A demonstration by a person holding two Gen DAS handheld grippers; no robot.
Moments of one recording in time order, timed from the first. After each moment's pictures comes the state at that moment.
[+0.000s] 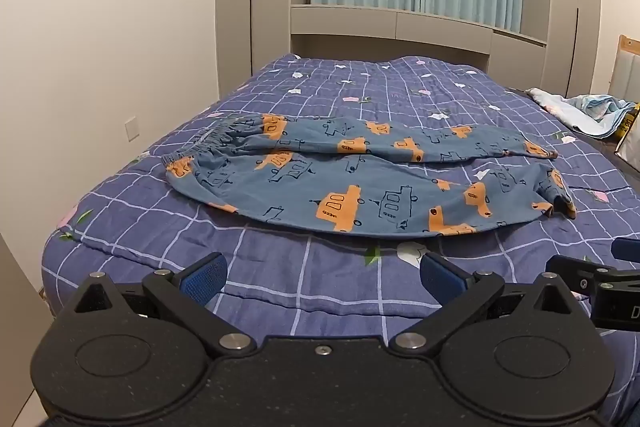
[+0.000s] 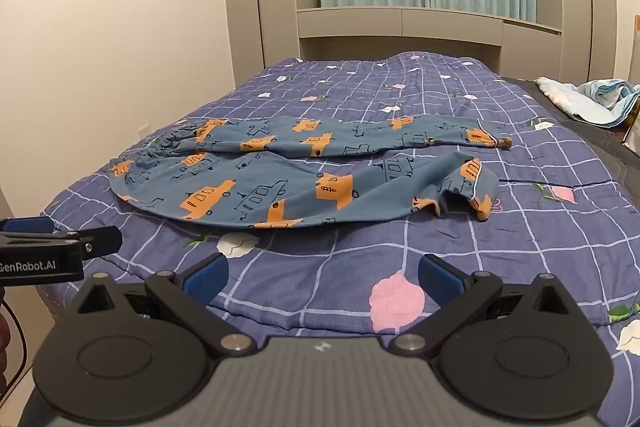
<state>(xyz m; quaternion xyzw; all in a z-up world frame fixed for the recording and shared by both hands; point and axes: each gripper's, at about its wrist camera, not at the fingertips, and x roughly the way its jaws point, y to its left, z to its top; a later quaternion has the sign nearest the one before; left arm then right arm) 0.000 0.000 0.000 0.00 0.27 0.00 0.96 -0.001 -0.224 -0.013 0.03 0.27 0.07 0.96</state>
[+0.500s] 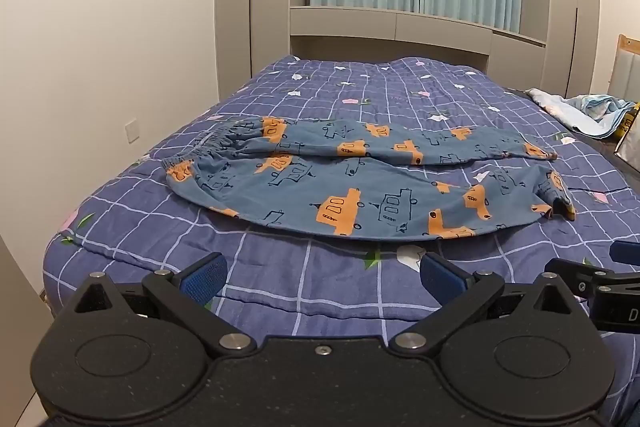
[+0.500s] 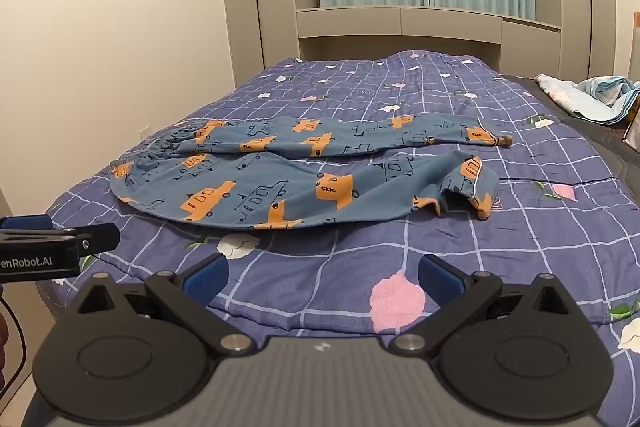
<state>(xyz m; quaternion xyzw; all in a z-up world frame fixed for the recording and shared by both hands) 0.000 0.000 0.000 0.00 0.27 0.00 0.96 -0.001 -0.226 -0.012 0.03 0.27 0.07 0.96</state>
